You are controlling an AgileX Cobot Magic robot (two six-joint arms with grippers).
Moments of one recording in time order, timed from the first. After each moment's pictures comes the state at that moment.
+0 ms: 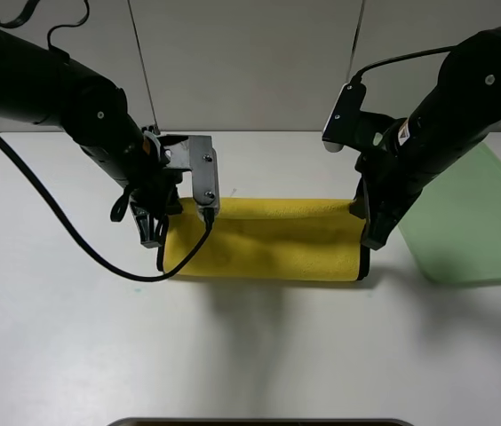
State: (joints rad) left arm -0.57 1.84 -1.05 0.19 0.34 0.82; right arm 0.50 1.60 -0.93 -0.06 0.57 -0.67
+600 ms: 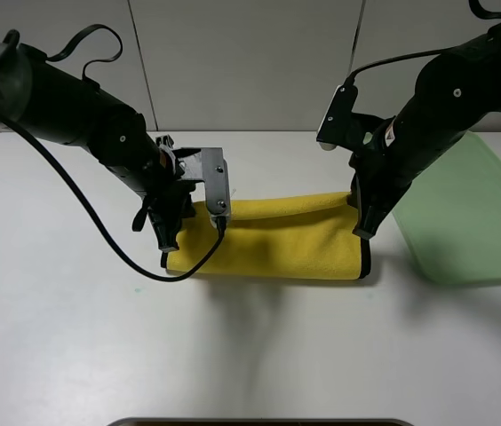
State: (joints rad) left arm -0.57 1.94 -1.06 0.19 0.19 0.82; right arm 0.48 1.69 -0.97 -0.16 0.50 -0.63
